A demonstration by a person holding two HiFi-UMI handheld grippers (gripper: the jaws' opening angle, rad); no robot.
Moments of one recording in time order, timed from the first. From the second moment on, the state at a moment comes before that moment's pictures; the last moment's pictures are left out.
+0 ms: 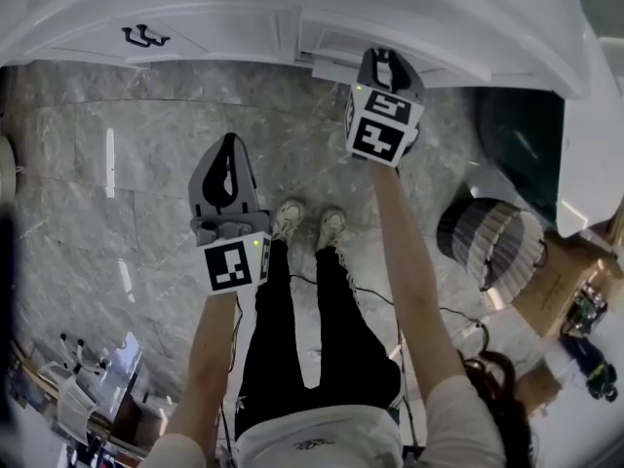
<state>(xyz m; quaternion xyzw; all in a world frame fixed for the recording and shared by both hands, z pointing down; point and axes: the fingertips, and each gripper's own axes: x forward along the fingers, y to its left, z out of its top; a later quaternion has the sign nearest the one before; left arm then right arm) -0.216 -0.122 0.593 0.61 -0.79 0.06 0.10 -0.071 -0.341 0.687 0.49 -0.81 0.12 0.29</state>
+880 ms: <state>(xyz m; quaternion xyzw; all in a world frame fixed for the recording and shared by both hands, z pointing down) -0.209 -0.124 0.585 0.62 -0.78 0.05 0.09 -0.073 -0.343 0.690 0.48 -0.82 0.10 0.29</state>
